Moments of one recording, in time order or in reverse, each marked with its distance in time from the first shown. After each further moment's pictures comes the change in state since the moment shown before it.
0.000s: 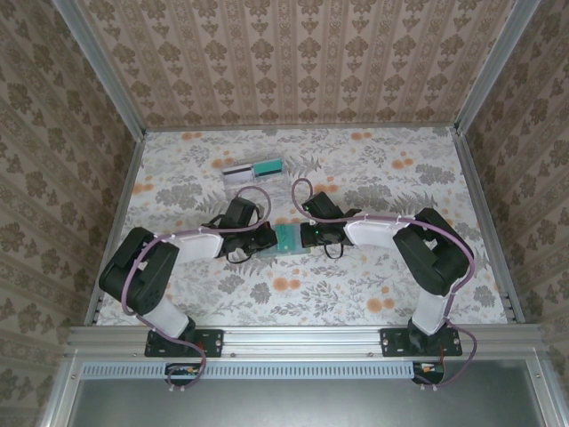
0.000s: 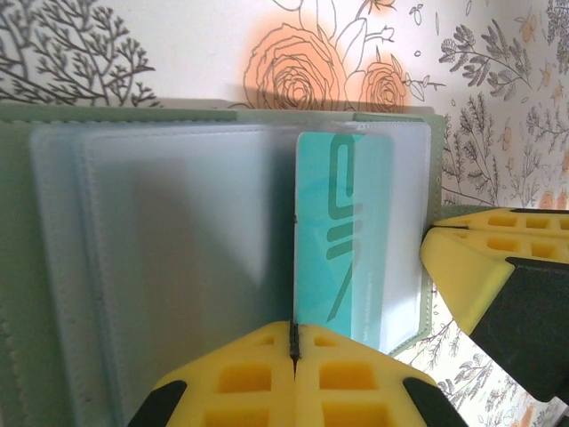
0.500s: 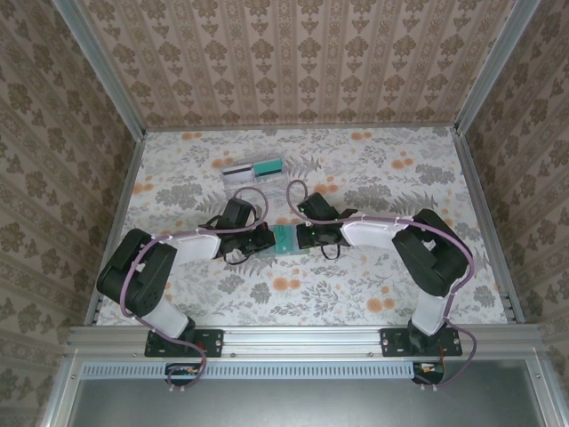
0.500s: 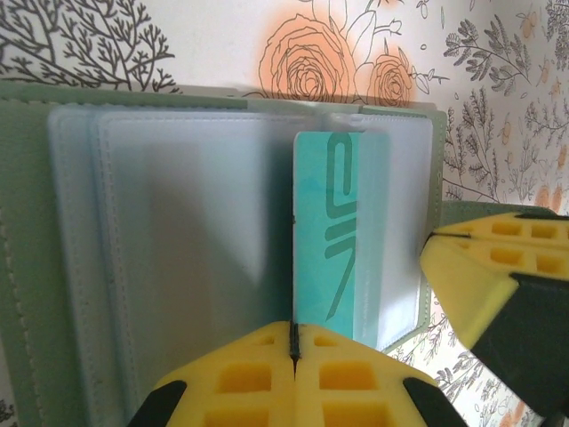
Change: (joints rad) left arm 0.016 -0.013 -0.015 -0.002 0.029 0.004; right arm 0.043 -0.001 0.039 -0.036 0.021 -0.015
